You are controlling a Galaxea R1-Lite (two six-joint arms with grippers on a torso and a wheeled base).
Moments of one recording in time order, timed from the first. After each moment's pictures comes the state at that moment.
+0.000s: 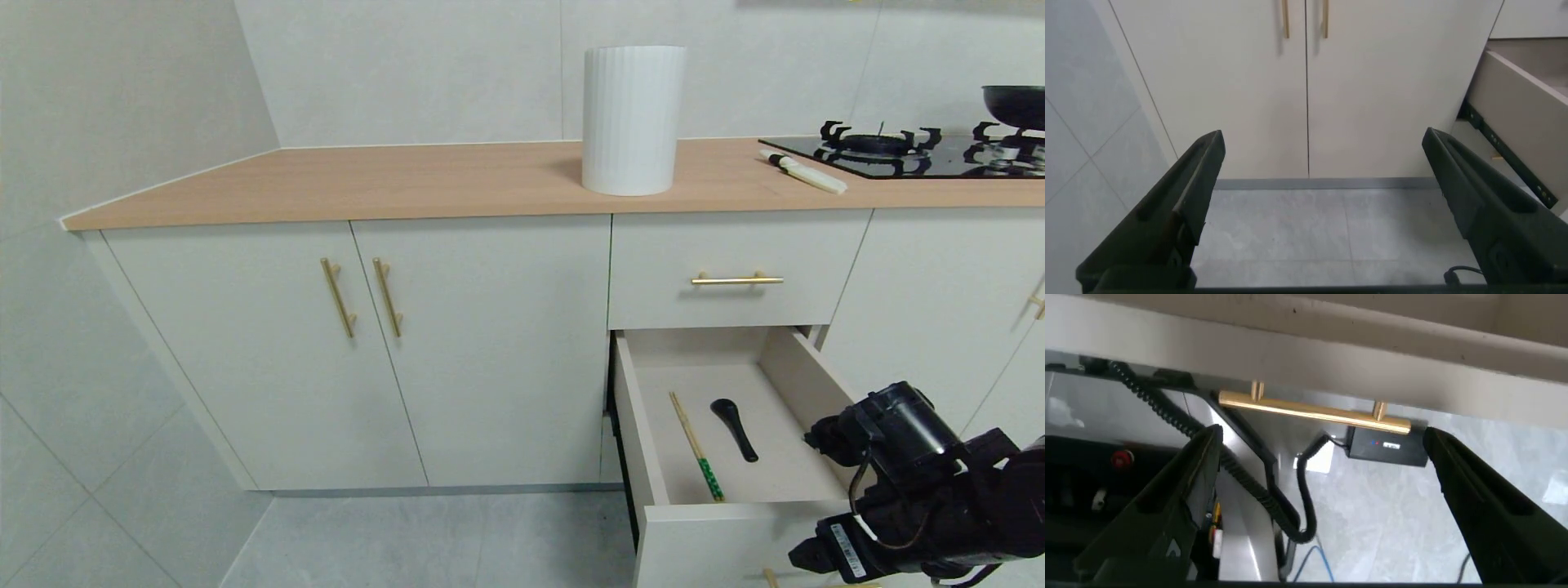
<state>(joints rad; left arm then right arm) 0.00 0.00 0.00 0.00 0.01 0.00 0.37 1.71 -0.60 0.04 -0.15 0.16</state>
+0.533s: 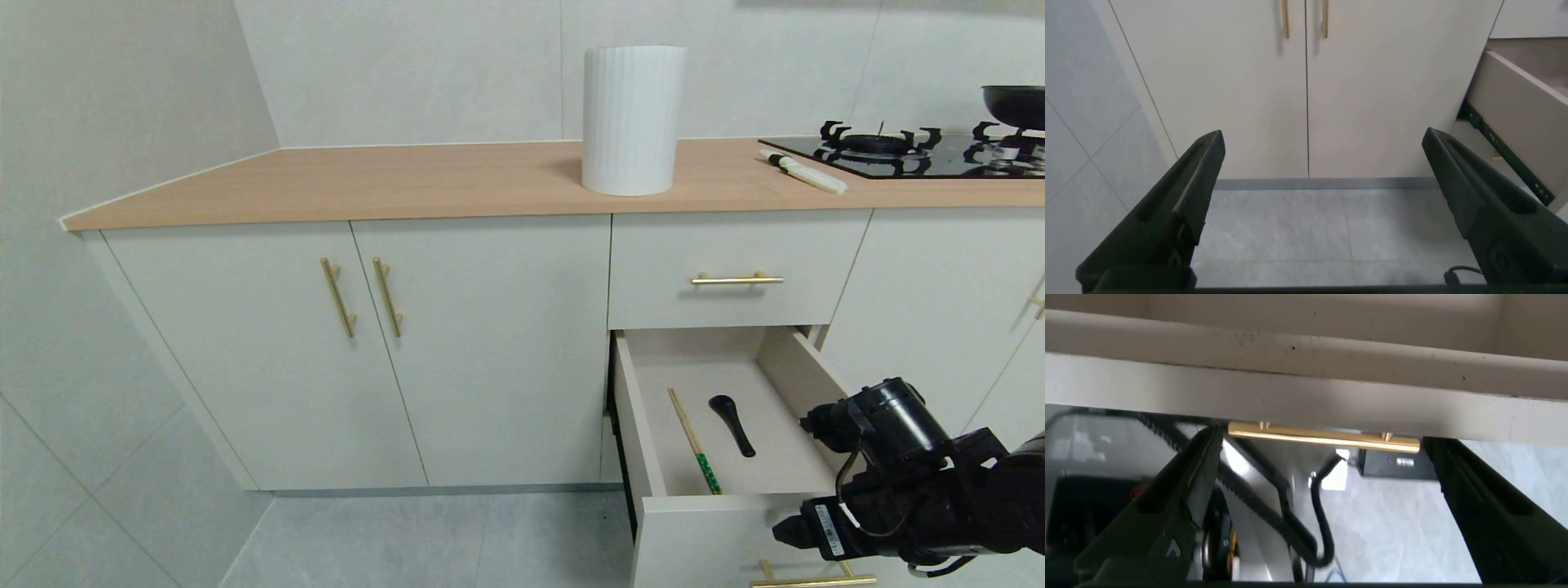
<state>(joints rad) 0.00 0.00 0.00 0.00 0.01 0.00 0.37 1.74 -0.58 -0.11 -0.17 0.22</state>
